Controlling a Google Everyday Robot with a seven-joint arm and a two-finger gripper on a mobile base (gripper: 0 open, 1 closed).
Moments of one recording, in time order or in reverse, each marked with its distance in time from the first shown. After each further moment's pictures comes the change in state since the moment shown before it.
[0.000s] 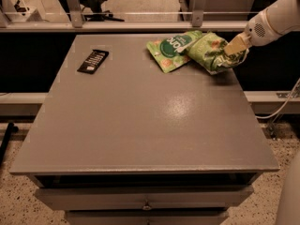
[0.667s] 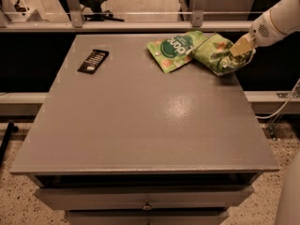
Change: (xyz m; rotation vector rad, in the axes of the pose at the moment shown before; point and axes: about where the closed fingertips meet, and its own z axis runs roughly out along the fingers) arm 0.011 -0.013 -0.007 0.059 0.045 -0.007
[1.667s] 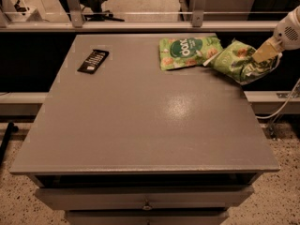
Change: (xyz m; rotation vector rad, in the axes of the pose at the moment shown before) arm 0.053 -0.003 -0.054 0.066 0.114 -0.031
